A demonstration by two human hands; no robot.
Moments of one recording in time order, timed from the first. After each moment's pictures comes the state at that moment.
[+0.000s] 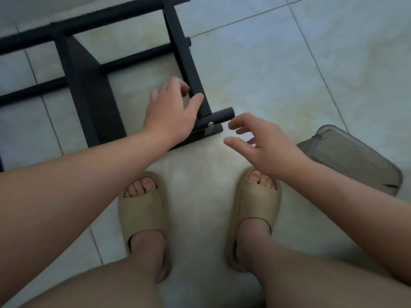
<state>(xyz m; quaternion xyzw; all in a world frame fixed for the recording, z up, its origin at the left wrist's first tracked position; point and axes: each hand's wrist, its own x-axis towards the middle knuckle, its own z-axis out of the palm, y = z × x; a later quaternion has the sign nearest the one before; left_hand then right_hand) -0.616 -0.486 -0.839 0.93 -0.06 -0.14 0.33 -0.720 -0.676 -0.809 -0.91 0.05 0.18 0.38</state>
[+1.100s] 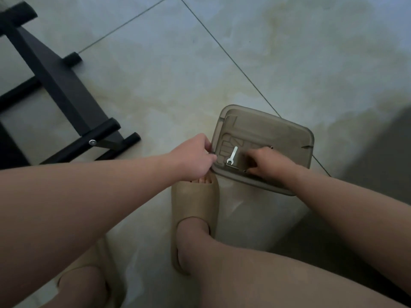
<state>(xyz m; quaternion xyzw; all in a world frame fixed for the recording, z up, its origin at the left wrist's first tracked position) -0.723 -0.680 -0.867 0.80 -0.16 -0.51 0.27 -0.845 -0.883 -0.923 -0.89 0.16 0.40 0.15</state>
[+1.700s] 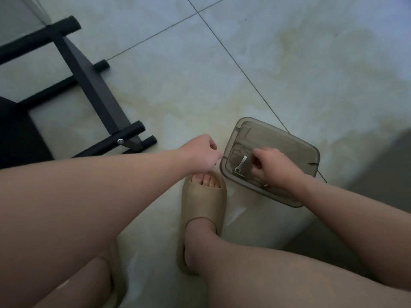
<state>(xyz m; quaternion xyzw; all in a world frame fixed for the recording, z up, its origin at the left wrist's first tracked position) -0.705 -0.670 -0.835 0.80 -0.12 -0.51 0.29 -0.834 -0.860 -0.881 -0.94 0.15 0.24 0.20</state>
